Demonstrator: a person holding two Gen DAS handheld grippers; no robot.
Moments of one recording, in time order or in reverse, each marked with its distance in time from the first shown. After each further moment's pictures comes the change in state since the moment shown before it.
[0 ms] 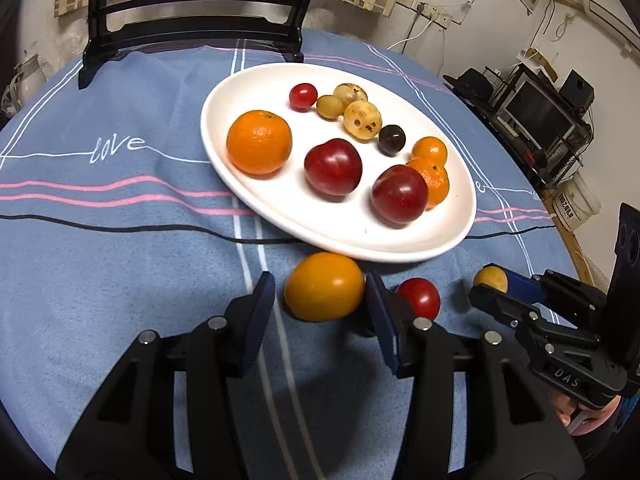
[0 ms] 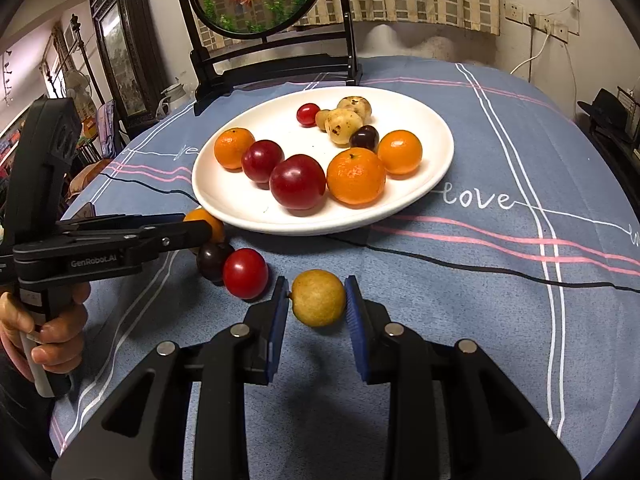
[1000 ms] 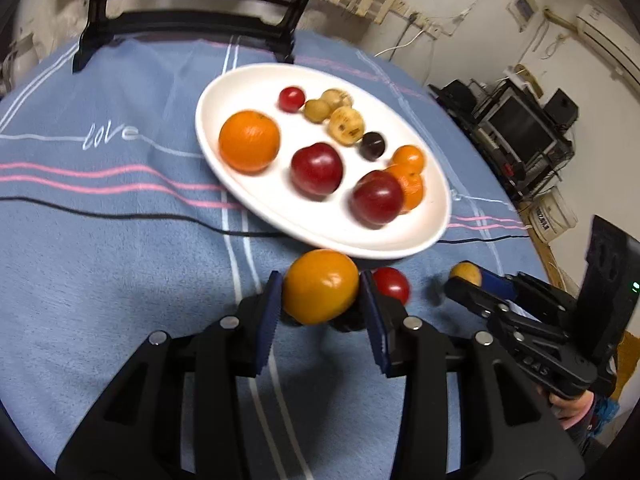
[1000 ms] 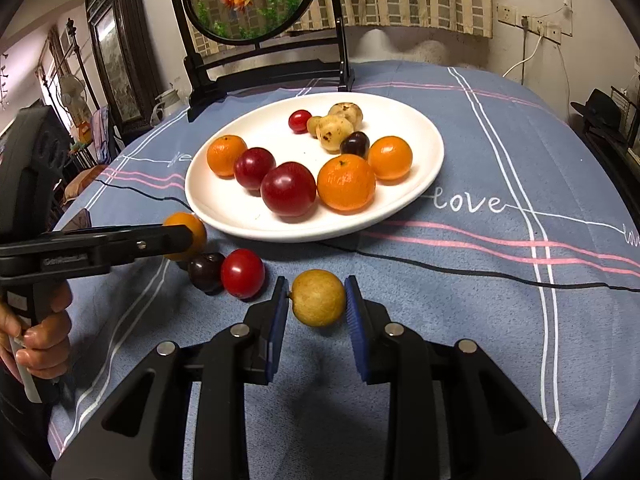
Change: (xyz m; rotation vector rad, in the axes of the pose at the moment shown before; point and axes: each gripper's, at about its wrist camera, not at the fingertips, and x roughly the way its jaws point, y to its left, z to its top) left arm -0.017 0.002 -0.004 -0.044 -0.016 -0.095; right arm -0.003 -0.002 0.001 0.008 -0.023 -0.019
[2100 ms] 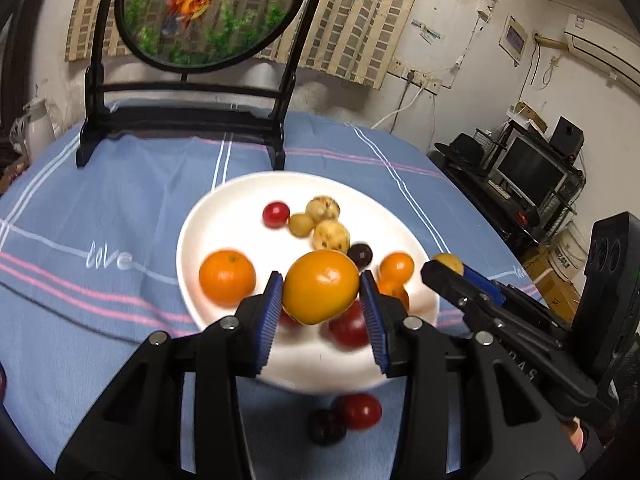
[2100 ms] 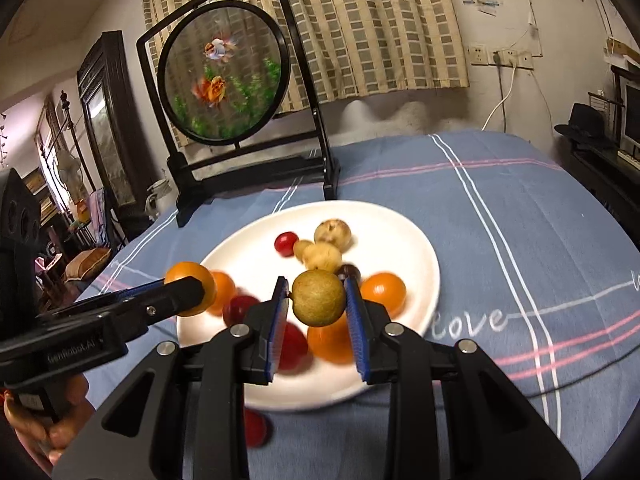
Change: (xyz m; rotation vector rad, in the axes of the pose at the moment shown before) left arm -0.003 -0.036 0.060 0.060 -0.252 0.099; right arm 0.011 -0.016 0.069 0.116 -0.288 0.005
